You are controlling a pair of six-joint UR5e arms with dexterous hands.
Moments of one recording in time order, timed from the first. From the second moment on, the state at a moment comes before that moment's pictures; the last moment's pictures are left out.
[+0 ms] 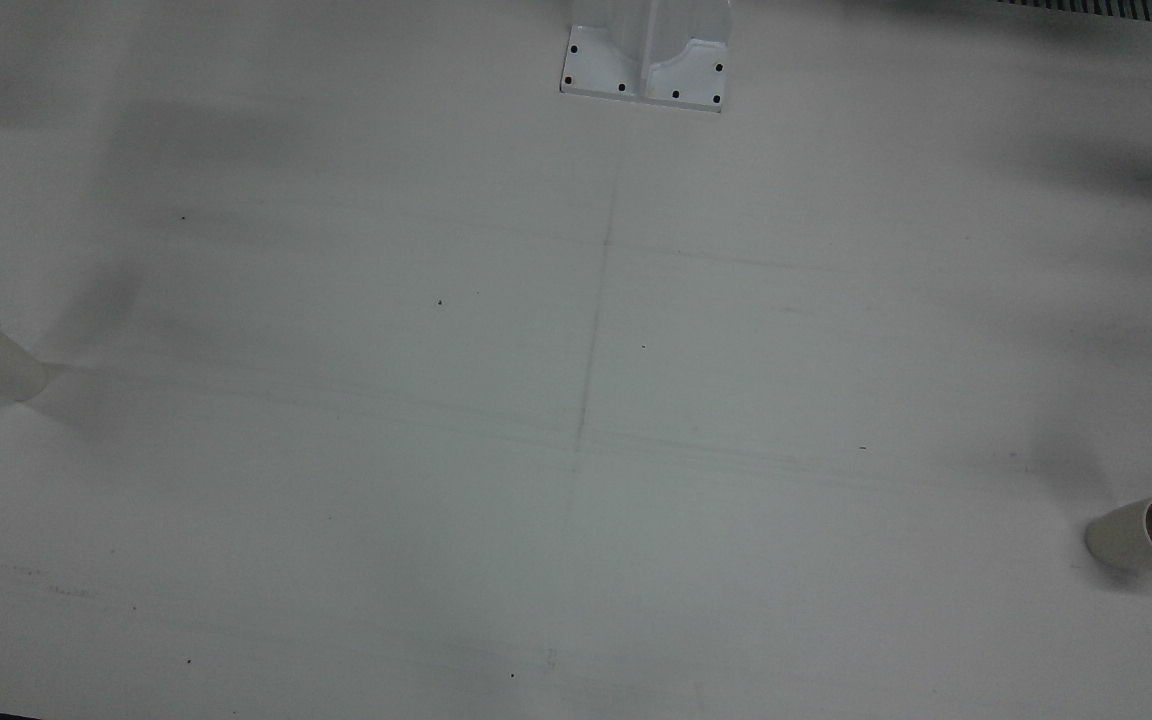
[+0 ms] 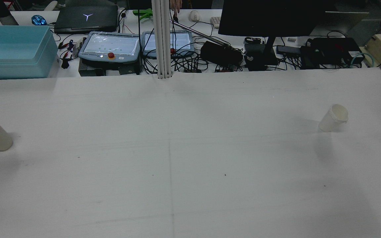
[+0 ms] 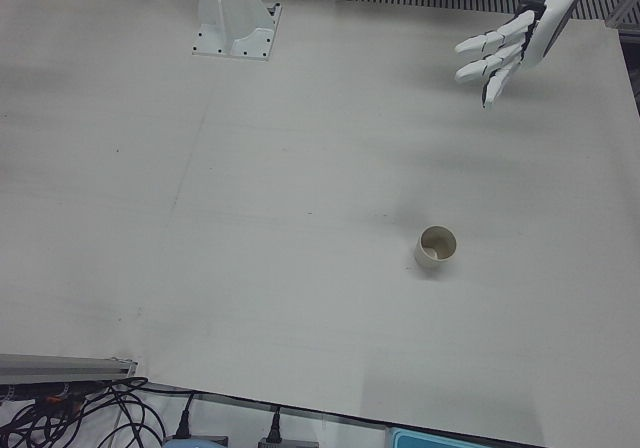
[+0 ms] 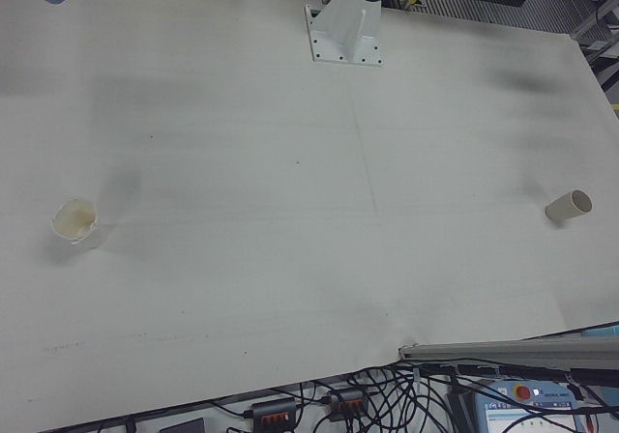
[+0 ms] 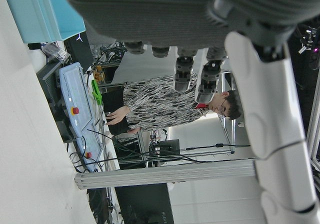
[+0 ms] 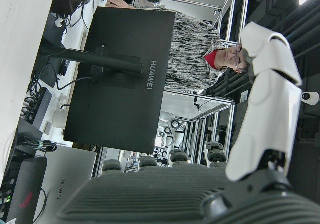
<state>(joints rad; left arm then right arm) -1.43 -1.06 -2.34 -0.03 1.82 0.12 1.44 -1.80 1.69 -2.89 -1.52 -0.16</state>
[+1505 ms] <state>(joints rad) -1.35 -1.37 -1.53 -0.47 1.76 0.44 1.39 -1.70 1.55 -2.88 -1.51 -0.25</state>
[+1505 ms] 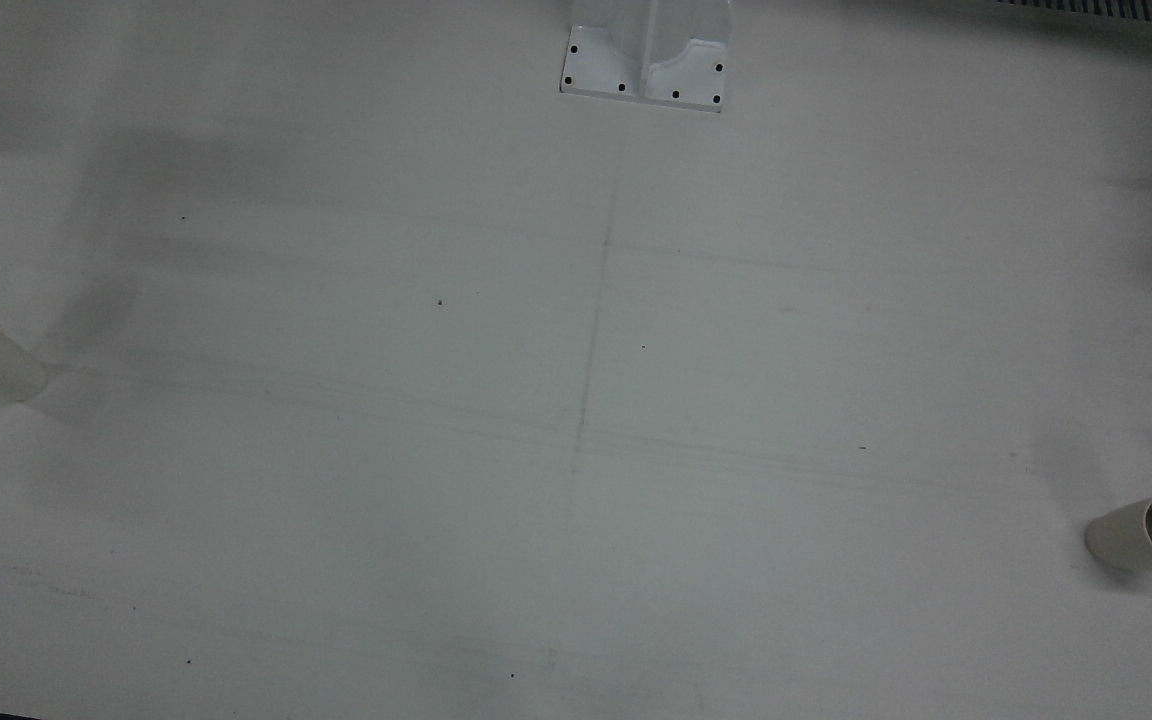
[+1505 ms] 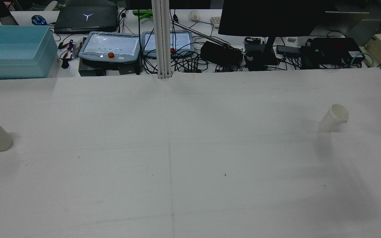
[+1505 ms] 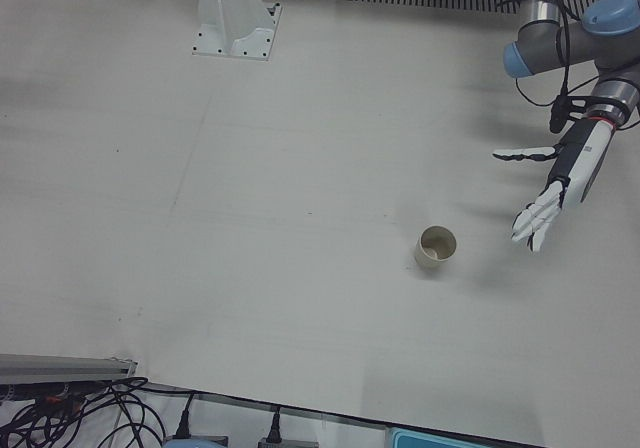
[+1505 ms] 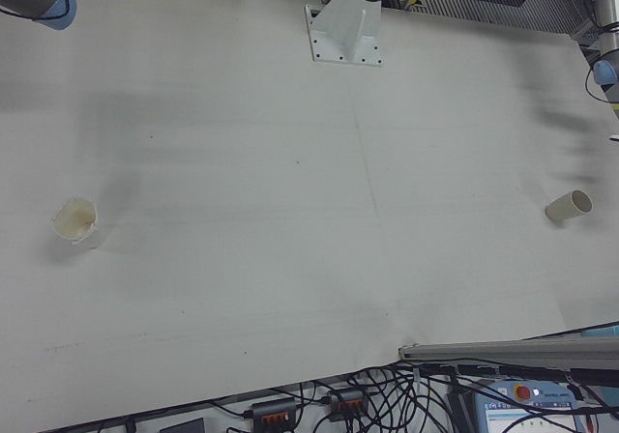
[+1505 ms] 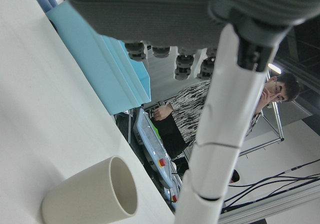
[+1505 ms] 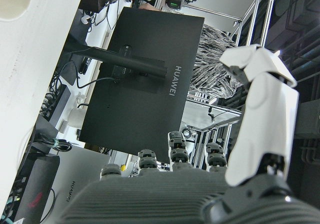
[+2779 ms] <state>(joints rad) -1.01 -1.63 -1.26 -0.47 1.51 0.45 1.39 -1.69 1.52 -2.87 -1.52 -0.24</state>
